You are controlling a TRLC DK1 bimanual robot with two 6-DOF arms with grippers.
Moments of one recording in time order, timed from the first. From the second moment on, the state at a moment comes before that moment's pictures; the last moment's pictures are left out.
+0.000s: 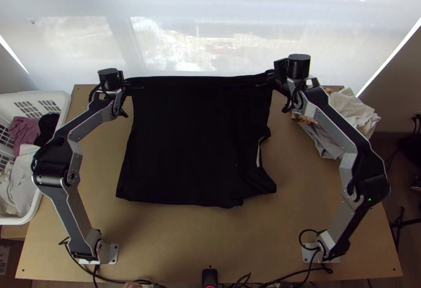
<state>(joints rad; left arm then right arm) -0.06 2.01 1.51 0.10 -0.22 0.01 0.27 1.91 1.65 -0.20 0.00 -0.10</state>
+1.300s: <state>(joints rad) -0.11 2.13 1.63 0.05 -0.22 0.02 0.28 2.13 1.81 -0.20 0.00 -0.09</state>
